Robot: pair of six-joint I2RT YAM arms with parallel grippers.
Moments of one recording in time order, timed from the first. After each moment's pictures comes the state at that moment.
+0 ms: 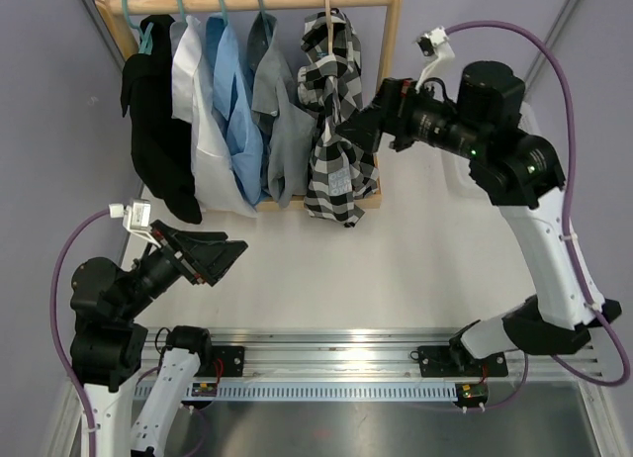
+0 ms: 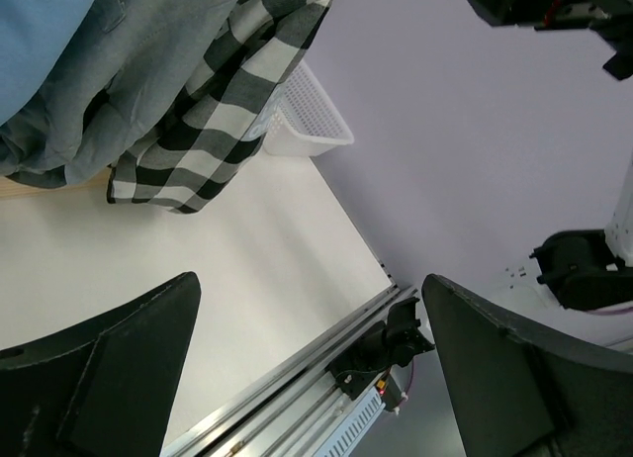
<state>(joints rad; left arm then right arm) -0.12 0.39 1.00 -0.58 0.64 -0.73 0.53 1.39 2.06 -0.77 -0.39 0.48</state>
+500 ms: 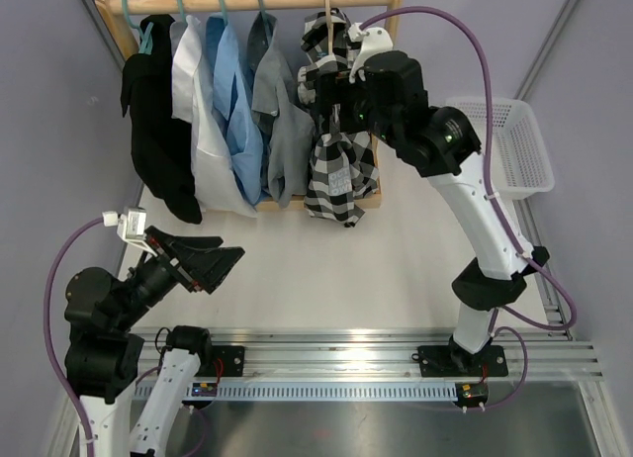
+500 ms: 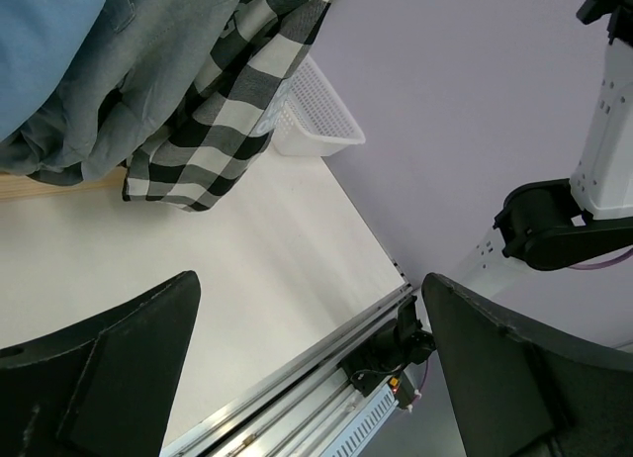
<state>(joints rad) -0.12 0.36 1.03 -0.65 0.61 -0.69 0.76 1.81 2.53 -0.99 0.24 0.26</state>
